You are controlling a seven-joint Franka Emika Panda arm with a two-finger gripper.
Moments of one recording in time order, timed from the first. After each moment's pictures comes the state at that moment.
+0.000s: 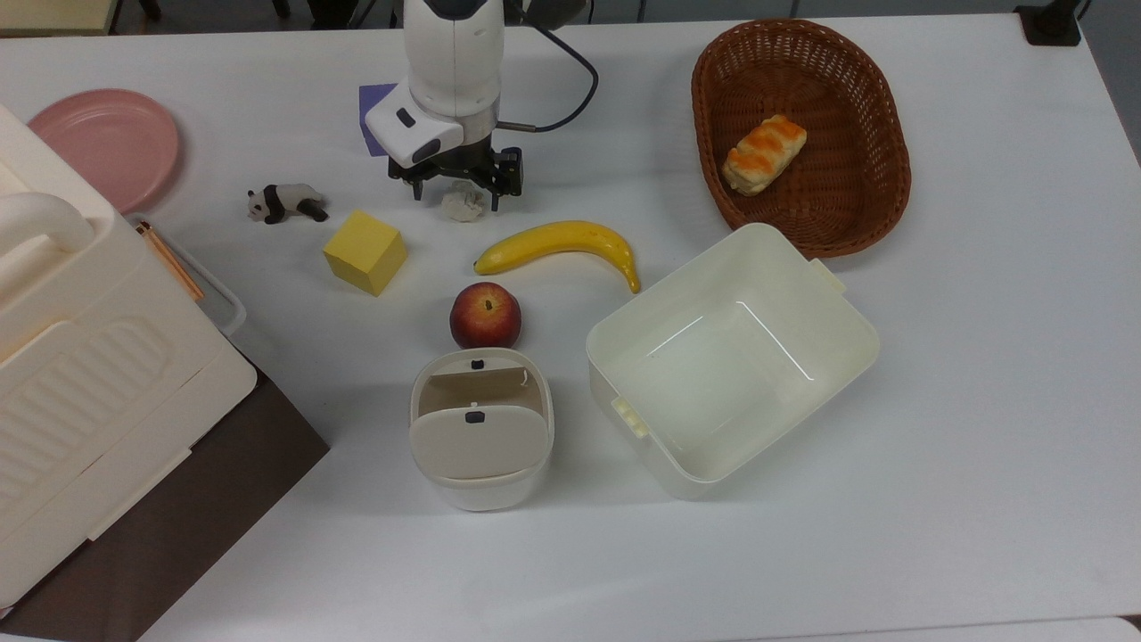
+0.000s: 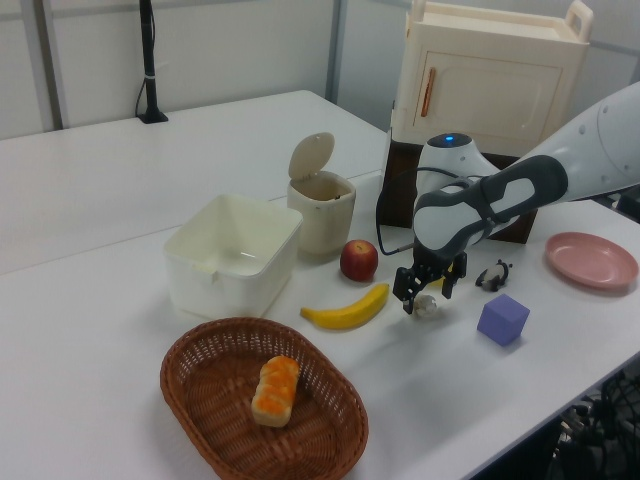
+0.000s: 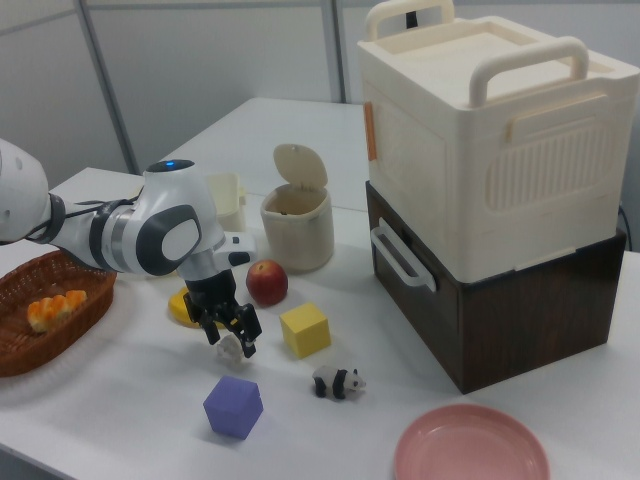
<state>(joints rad) 0.16 0.10 -0.18 -2.27 -0.14 2.35 0.15</state>
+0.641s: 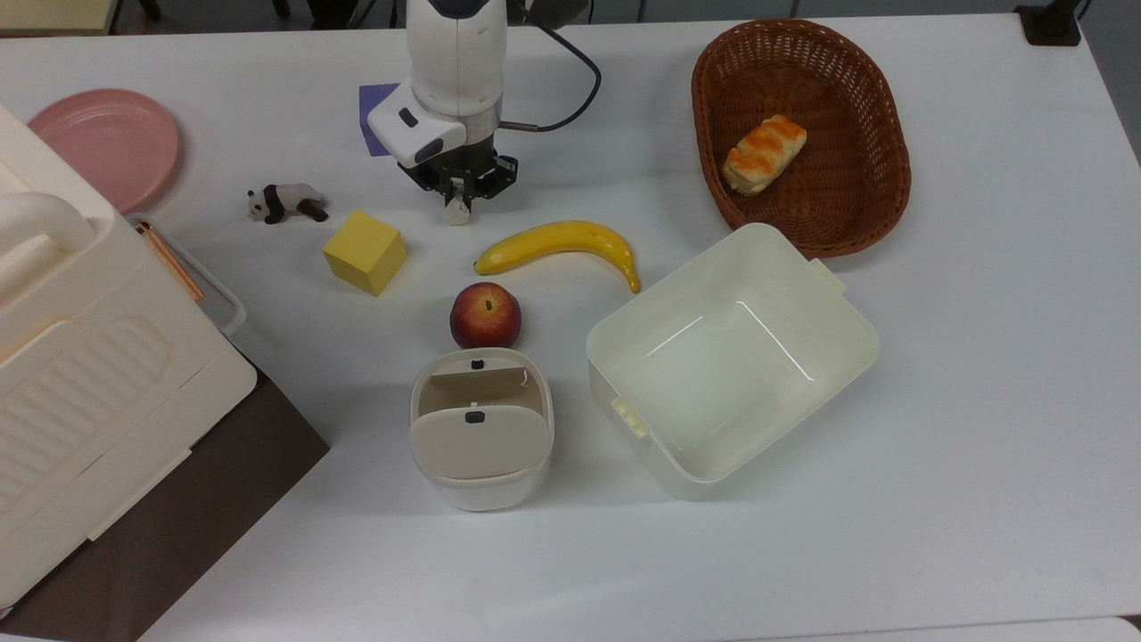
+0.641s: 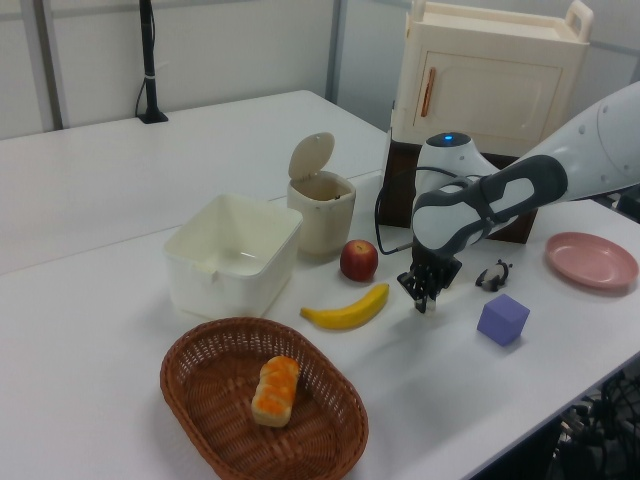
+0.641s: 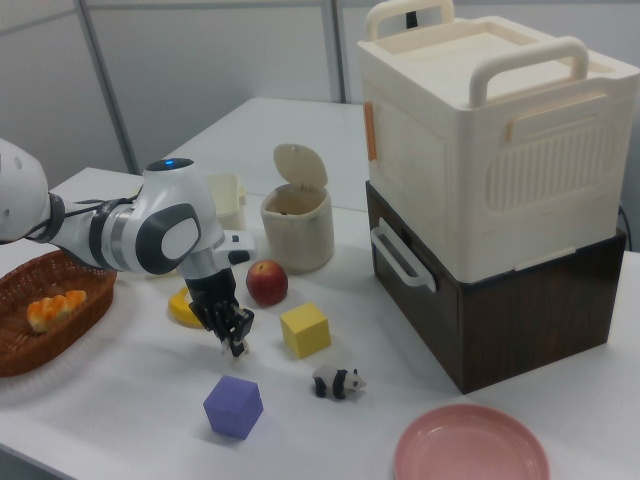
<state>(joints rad) 0.16 0.10 -0.18 -2.26 -0.14 2.35 0.15</state>
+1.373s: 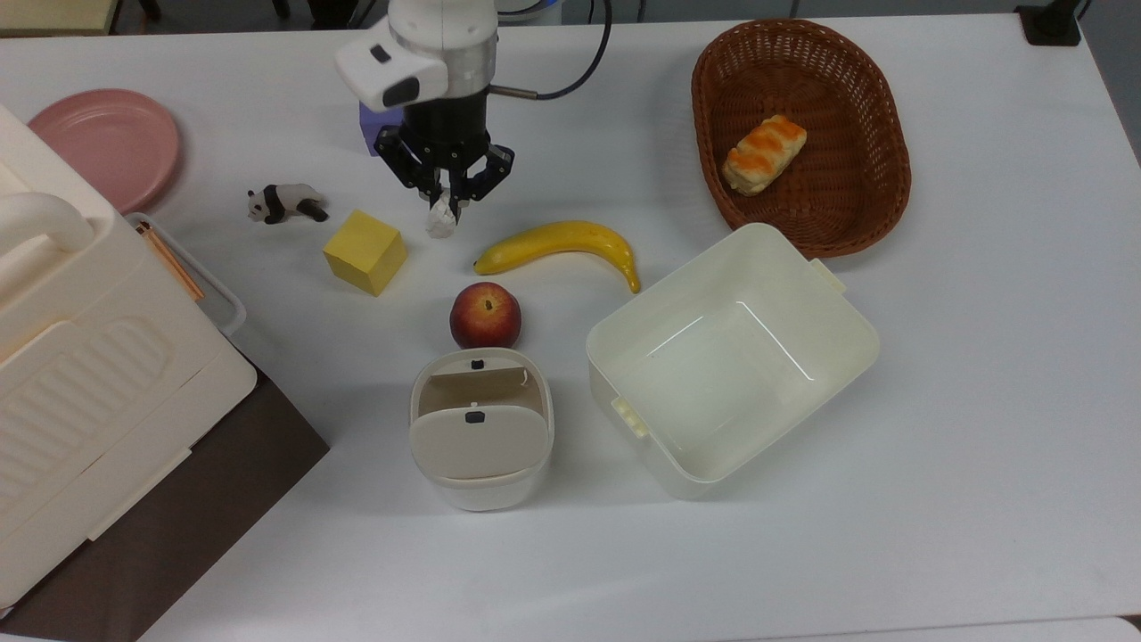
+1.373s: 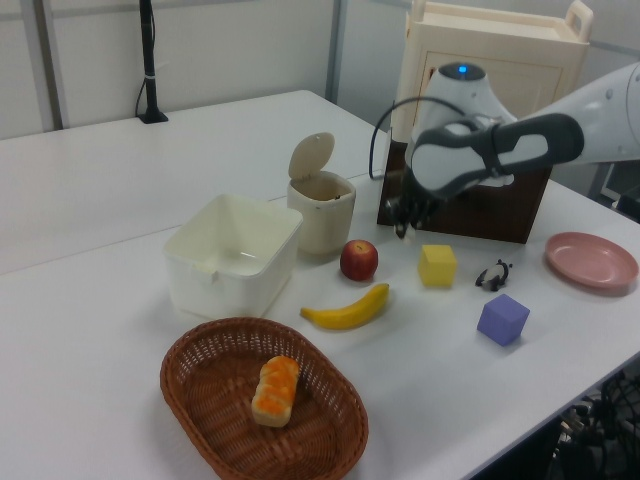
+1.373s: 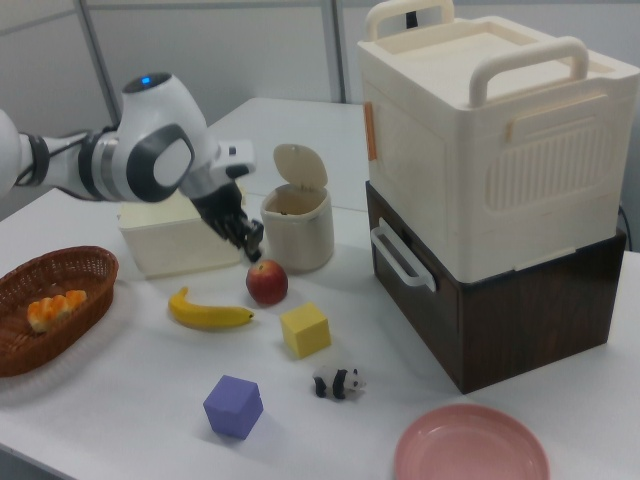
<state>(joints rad) 0.16 0.04 -0.18 -2.06 -0.14 2.36 0.23</state>
